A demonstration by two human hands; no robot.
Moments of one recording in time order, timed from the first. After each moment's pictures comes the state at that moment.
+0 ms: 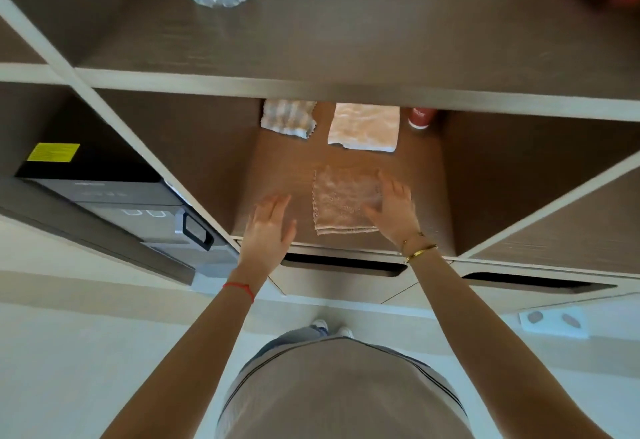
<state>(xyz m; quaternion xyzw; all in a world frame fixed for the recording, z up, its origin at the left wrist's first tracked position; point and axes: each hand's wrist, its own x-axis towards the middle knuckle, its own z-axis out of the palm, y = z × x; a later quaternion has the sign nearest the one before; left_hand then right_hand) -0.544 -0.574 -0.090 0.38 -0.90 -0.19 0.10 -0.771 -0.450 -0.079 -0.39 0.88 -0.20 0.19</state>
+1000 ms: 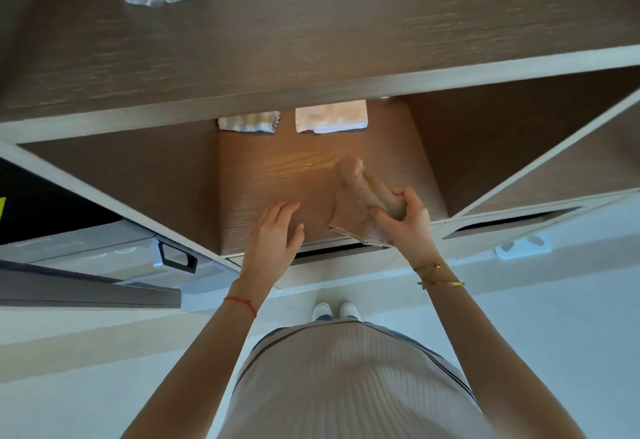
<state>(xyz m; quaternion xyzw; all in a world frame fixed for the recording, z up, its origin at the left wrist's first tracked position) -0.551 -0.589 -0.093 0.25 -0.93 -0.26 0.09 -0.711 -0.400 -0.070 -0.16 0.82 -0.52 0.17</state>
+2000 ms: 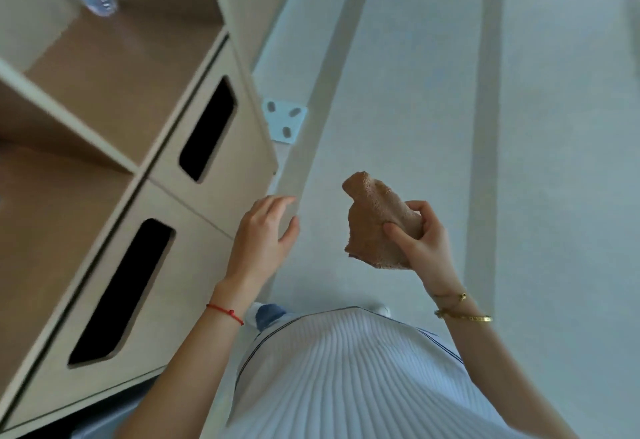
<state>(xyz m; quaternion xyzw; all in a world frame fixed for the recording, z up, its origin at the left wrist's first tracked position) -0.524 -0.250 -0.053 -0.31 -0.90 -0.31 -0.04 -0.383 -0.031 -0.048 0.32 0.72 -0.60 -0.12</state>
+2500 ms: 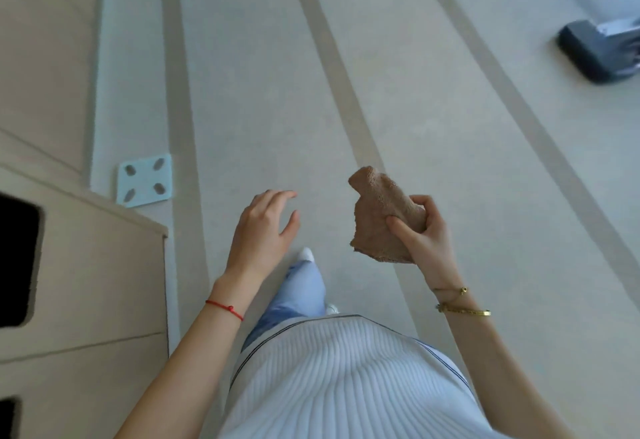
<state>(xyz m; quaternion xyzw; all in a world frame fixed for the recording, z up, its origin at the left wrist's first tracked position) -0.421 0.044 -0.054 -0.52 -0.80 -0.29 -0.11 -0.191 0.165 -0.050 0.51 0.61 -0.53 -0.29</state>
